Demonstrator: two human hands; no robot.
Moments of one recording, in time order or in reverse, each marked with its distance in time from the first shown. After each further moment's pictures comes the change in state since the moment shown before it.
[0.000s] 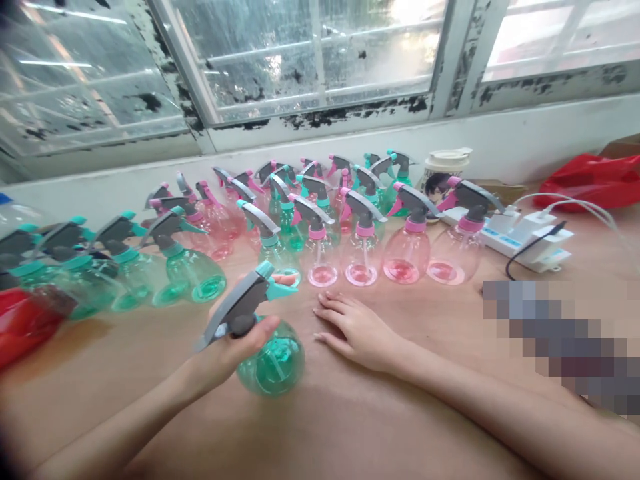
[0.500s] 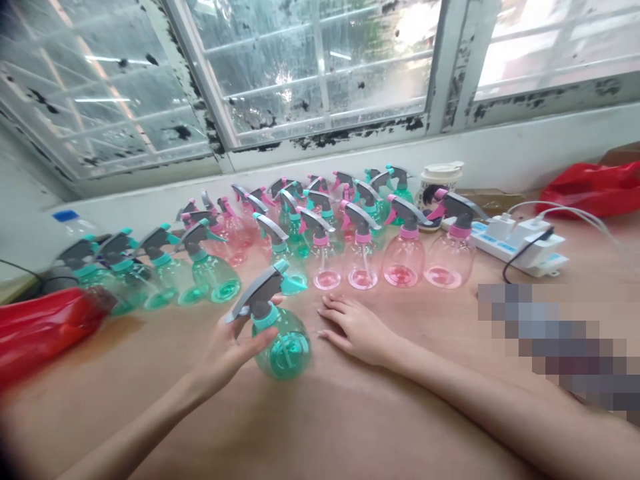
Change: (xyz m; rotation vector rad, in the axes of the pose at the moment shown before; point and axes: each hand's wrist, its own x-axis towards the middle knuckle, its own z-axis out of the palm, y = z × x) left_hand -0.037 -0.018 -0.009 -0.002 0.020 -0.067; right_hand 0.002 -0.002 0.001 -0.002 0.018 -0.026
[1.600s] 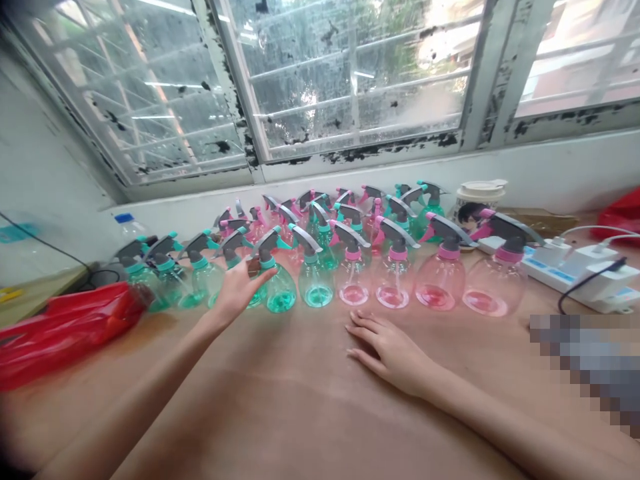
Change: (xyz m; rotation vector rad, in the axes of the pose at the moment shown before) left_hand 0.080 -0.073 -0.073 0.404 0.327 -0.110; right_hand -0.005 0.005 0.008 -0.018 -0.083 0.086
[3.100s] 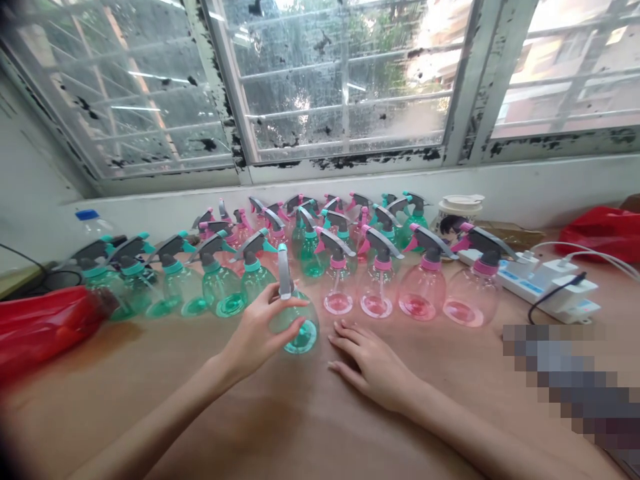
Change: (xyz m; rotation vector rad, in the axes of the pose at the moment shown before) left_hand -0.061 0.068 0.035 -0.092 -0.164 0.456; right_hand 0.002 -0.004 -0.002 -0.013 0.020 -0.013
